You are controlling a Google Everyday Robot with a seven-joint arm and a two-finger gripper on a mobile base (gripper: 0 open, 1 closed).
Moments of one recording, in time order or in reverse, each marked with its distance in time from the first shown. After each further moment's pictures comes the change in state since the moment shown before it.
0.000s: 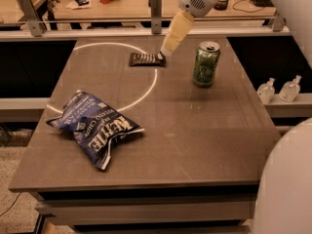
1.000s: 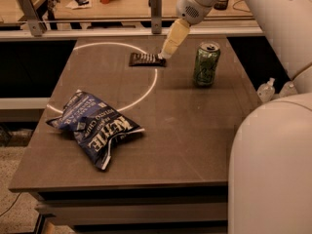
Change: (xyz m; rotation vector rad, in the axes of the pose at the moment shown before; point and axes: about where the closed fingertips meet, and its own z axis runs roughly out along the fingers) arm 0.012 -0.032 0.048 -0.005 0.020 0.006
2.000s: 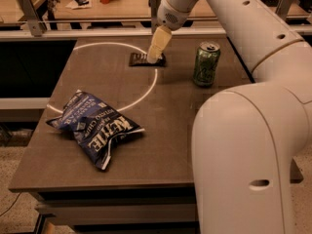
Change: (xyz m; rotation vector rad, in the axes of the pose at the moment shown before) arm -0.022 0.001 0.053 -0.072 0.065 -0.018
